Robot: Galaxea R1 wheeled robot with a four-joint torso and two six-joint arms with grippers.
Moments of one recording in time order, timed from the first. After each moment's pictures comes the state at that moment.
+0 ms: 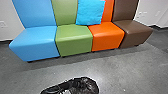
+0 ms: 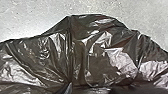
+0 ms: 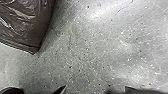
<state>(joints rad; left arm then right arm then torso) 0.56 3.14 -2.71 -0.15 0.38 -0.05 -0.95 2.35 -1.80 0.19 -0.17 0.00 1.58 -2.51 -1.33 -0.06</state>
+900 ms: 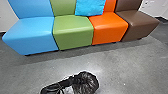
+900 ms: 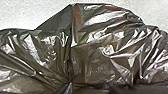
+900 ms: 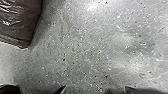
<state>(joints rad) 0.53 3.14 -2.71 -0.15 0.29 -0.05 -0.93 2.36 -1.82 0.19 -0.16 0.00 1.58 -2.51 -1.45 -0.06</state>
